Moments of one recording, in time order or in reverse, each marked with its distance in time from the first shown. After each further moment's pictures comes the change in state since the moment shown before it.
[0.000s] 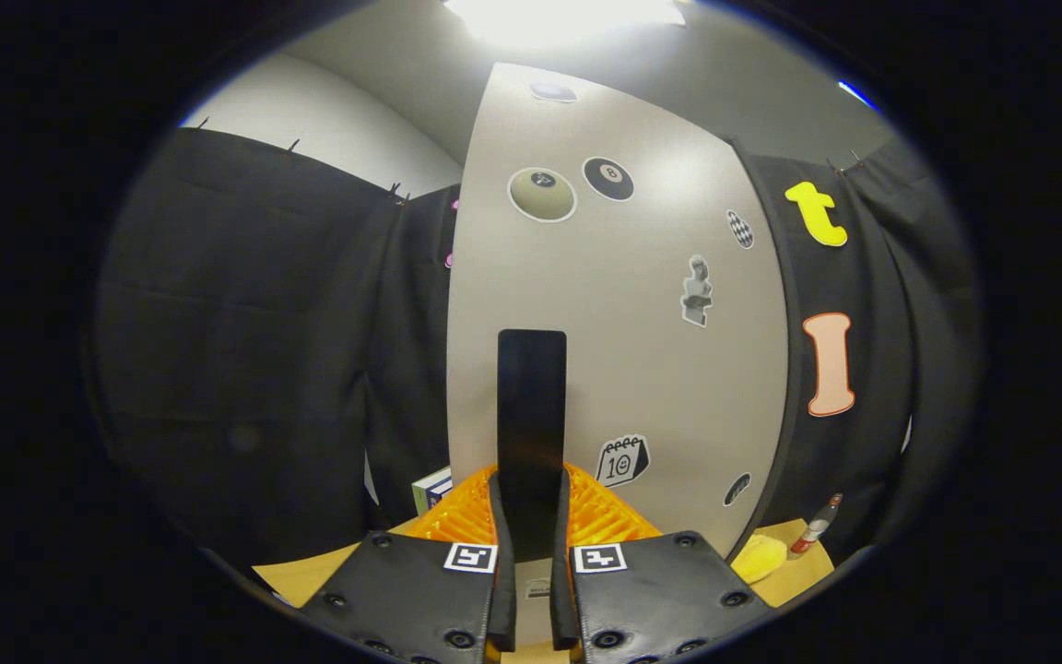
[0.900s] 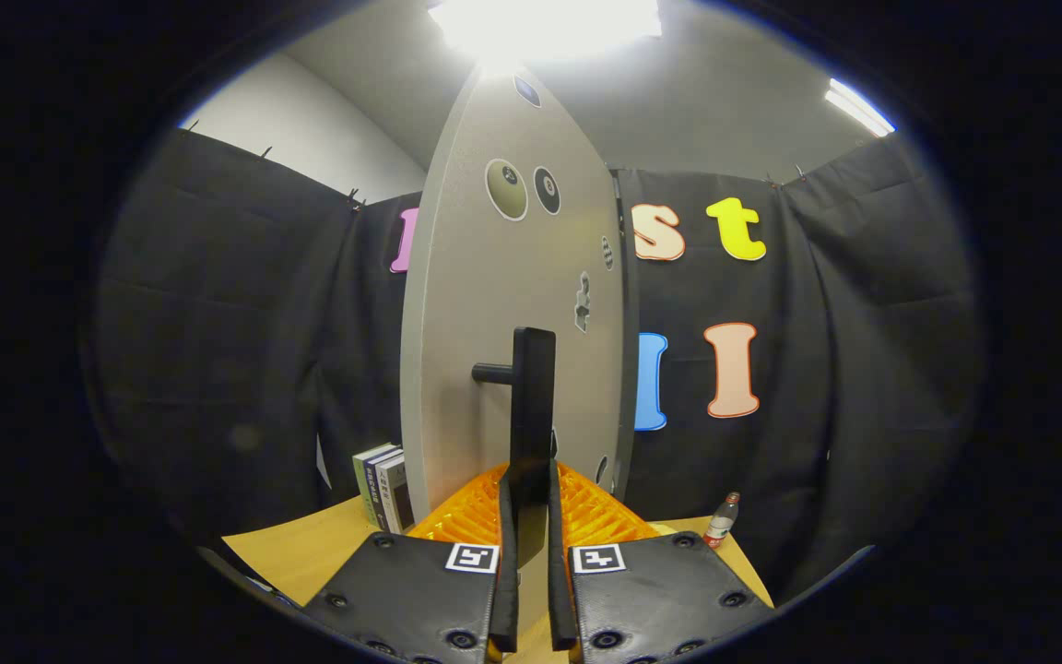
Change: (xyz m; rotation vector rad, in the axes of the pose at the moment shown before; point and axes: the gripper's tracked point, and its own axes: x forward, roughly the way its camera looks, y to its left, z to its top) arm -0.070 -0.074 0.004 -0.016 -0.005 -0.176
